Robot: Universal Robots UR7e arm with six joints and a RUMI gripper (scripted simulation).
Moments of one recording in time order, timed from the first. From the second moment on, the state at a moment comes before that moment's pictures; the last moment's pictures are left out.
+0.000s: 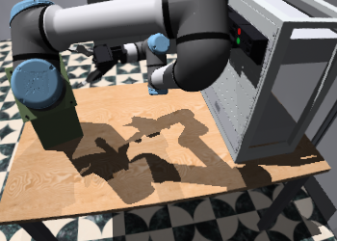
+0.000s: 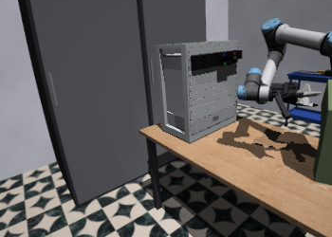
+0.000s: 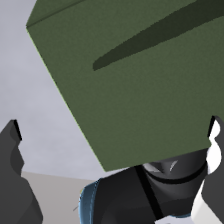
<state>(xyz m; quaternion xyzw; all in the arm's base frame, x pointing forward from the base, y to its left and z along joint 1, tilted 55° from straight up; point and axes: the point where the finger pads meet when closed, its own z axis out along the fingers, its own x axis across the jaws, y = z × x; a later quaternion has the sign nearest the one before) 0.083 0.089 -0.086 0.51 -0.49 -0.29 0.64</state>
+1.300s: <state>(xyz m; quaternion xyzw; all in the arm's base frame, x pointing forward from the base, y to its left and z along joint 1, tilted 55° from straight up) 0.143 0.134 0.278 0.15 -0.18 -0.54 0.81</state>
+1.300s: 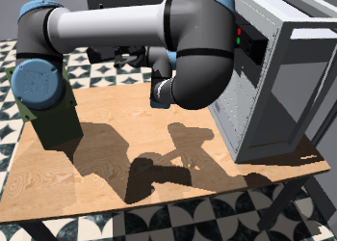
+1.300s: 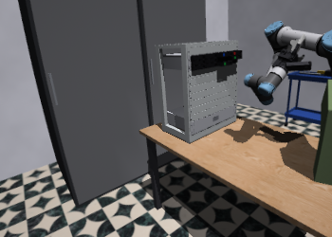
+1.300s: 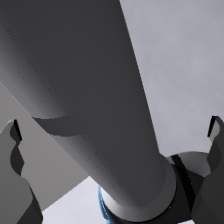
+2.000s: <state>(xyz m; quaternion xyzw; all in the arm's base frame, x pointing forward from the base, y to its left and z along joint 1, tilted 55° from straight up) 0.283 0.157 0.377 -0.04 0.02 -0.52 0.85</state>
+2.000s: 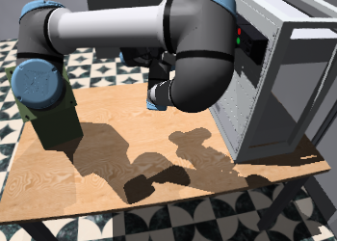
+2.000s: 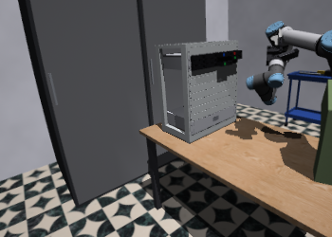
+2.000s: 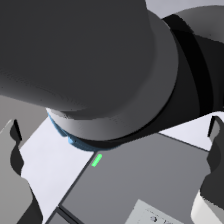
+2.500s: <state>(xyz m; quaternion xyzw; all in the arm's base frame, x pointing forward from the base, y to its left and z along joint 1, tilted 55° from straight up) 0.381 0.167 0.364 -0.16 0.18 -0.49 0.84</state>
